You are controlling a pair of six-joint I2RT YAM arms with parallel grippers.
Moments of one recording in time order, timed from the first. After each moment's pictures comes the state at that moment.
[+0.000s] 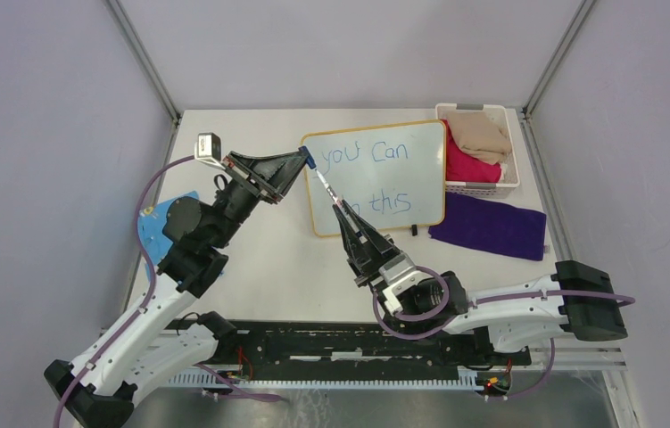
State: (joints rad) left arm -0.61 0.80 0.84 0.35 0.08 -1.35; right arm 1.54 1.29 0.75 1.49 0.60 -0.91
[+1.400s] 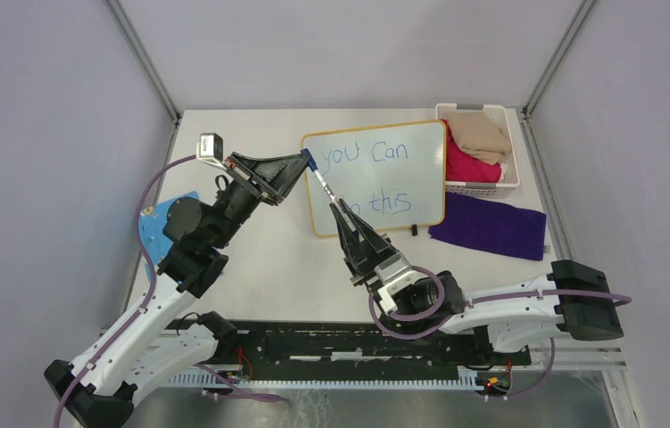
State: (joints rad) left arm -0.61 0.79 0.84 0.35 0.12 -1.35; right arm 1.54 1.32 0.78 1.50 0.61 -0.93
